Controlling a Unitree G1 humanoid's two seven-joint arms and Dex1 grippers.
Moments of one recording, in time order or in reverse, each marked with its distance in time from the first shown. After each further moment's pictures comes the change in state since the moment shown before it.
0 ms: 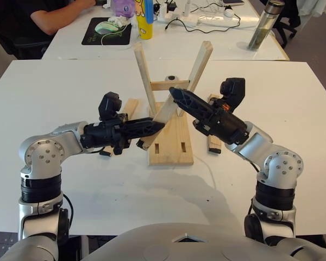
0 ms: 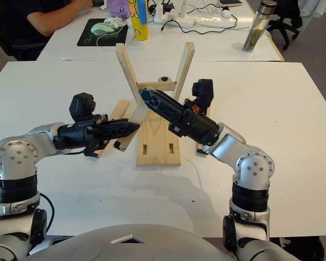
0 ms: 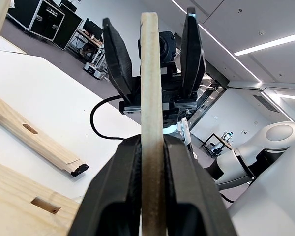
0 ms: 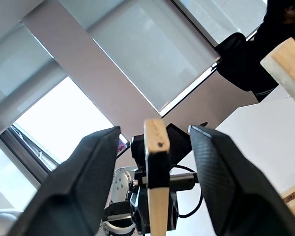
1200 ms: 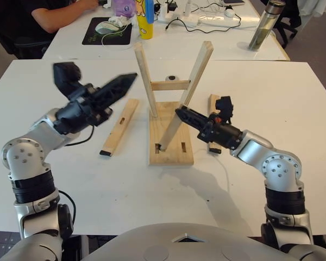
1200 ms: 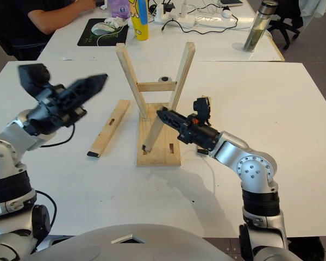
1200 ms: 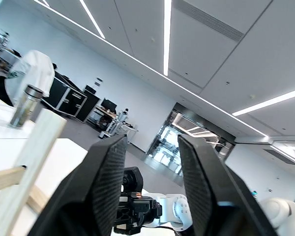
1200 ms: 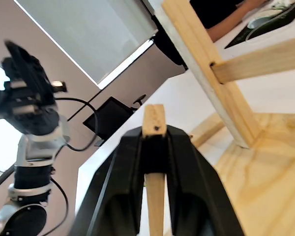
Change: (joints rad) left arm -0.009 -0.013 0.228 0.035 -0.303 -0.152 0.246; right arm 0.114 -0.173 0.025 0.066 -0.322 -0.060 0.038
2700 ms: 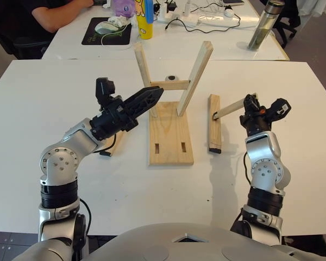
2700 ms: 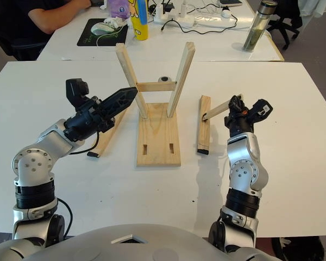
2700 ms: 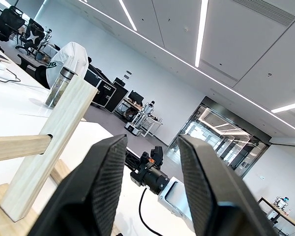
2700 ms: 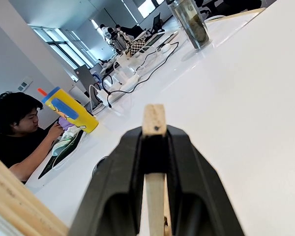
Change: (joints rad) left arm 0.058 -0.156 -0.229 -0.070 0.235 -0.143 0.115; right arm -0.030 0.362 -0.275 0.173 -0.442 -0.439 -0.486
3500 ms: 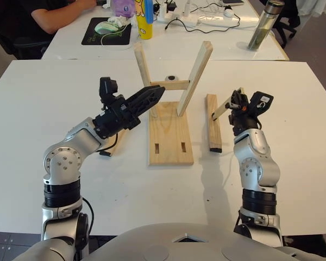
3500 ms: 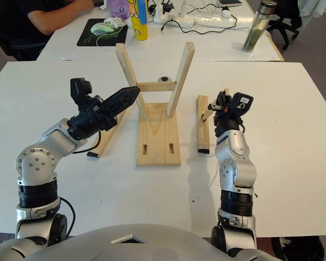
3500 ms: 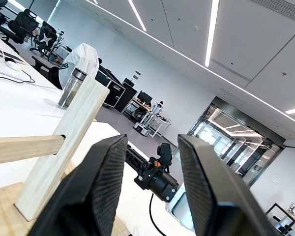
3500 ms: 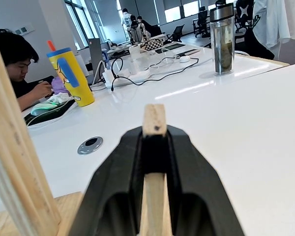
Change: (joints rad) left arm -0.029 -0.034 -0.006 -0.003 0.032 -0.008 0.086; right arm 0.025 -0.035 0.228 -0.035 -0.352 -0.059 0.032
